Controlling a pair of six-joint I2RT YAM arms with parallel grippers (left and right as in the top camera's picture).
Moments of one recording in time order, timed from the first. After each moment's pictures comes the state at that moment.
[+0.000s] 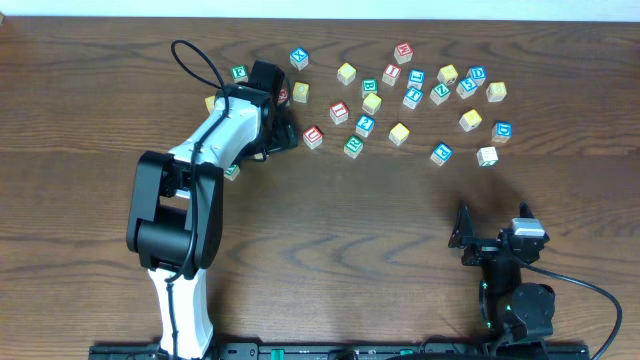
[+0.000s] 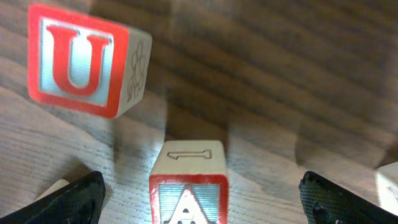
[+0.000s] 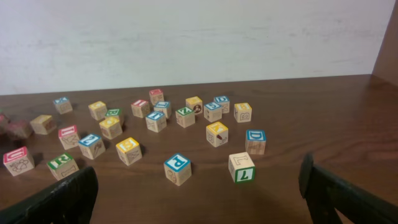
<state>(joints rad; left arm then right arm) -0.26 2.11 1.51 -0.80 -0.08 -0.56 0.13 0.01 0.01 -0.06 0.15 0.08</state>
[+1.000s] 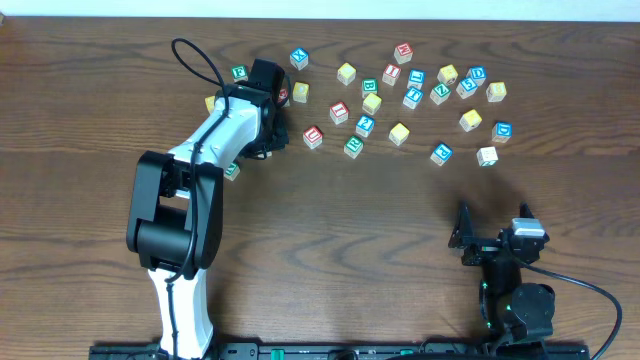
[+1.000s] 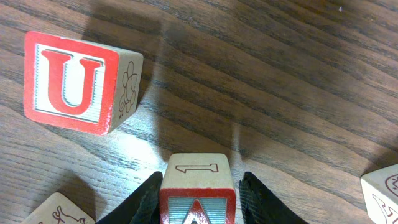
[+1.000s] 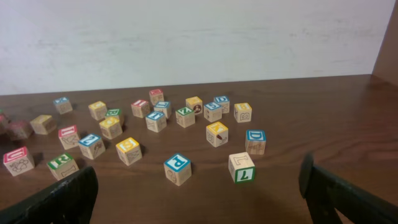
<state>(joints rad) -0.26 2.11 1.51 -0.77 -0.08 -0.55 0.13 0.01 0.01 -0.06 0.15 0.08</state>
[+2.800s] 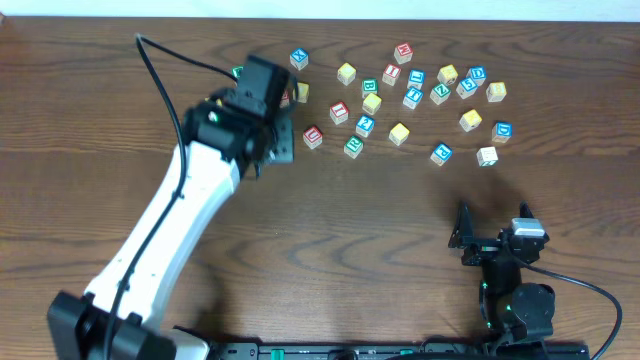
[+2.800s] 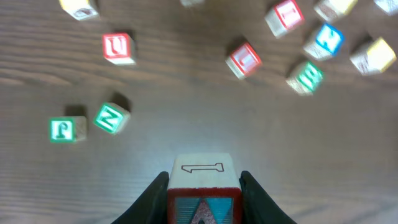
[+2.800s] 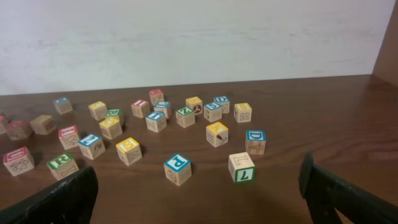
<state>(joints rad) -0.42 1.55 1.44 -1.03 -0.08 -0.39 0.13 0.01 0.01 -0.06 0.15 0.08</state>
